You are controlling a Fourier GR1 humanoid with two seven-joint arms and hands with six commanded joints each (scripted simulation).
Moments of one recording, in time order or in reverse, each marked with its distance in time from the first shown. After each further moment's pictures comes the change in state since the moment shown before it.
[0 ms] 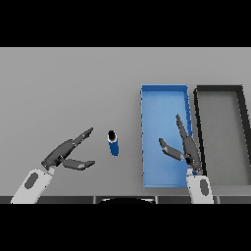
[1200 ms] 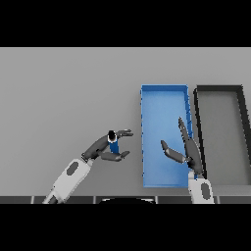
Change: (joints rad) left arm -0.213 -0.414 -0.105 0.366 -0.114 0.054 -0.049; right arm 0.049 0.005 -0.003 -0.045 -0.011 -0.001 0.020
